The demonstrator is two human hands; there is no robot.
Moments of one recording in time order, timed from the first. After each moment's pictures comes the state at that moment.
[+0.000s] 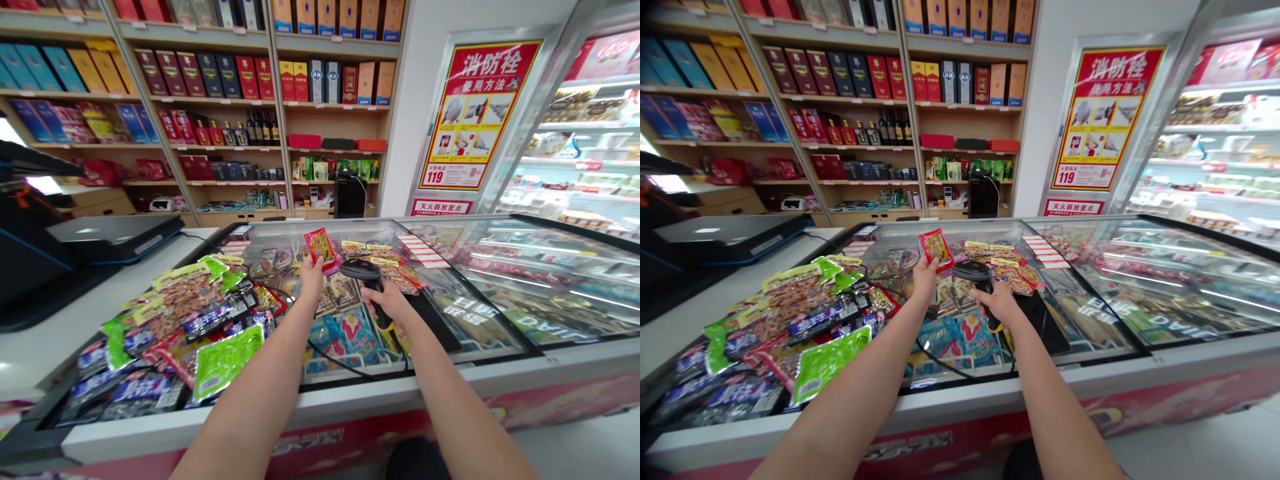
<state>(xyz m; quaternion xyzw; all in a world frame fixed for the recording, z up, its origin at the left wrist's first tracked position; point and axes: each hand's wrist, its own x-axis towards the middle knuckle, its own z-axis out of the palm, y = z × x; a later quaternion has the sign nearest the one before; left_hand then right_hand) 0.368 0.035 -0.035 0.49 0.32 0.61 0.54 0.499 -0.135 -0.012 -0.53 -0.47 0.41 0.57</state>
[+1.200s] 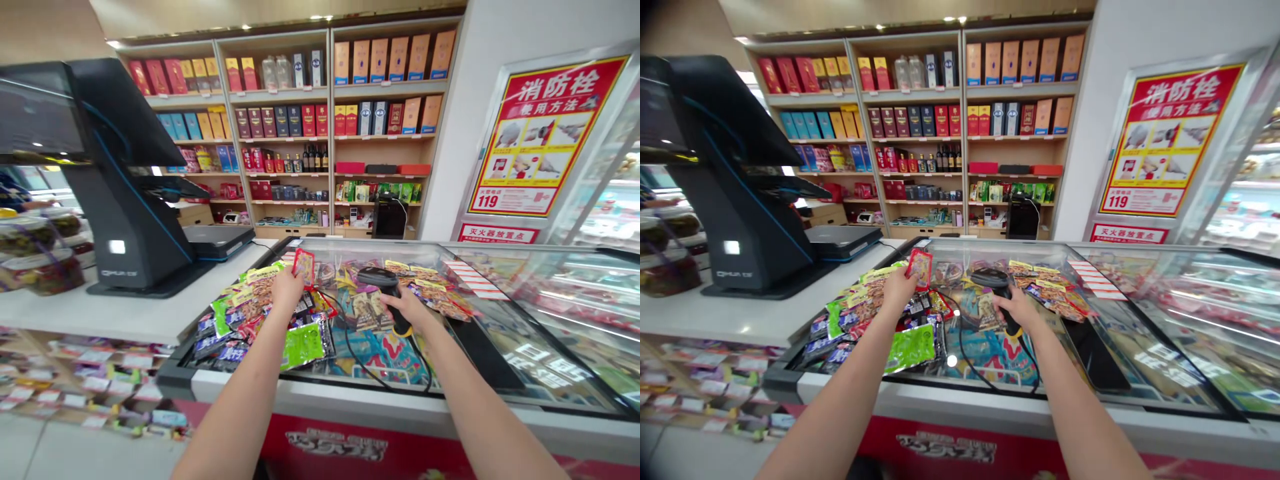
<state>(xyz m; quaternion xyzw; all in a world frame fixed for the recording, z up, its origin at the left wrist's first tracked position) 0.178 -0.007 0.058 0.65 0.68 0.33 0.09 0.448 -0.104 0.010 -0.47 -0.52 0.46 0.54</state>
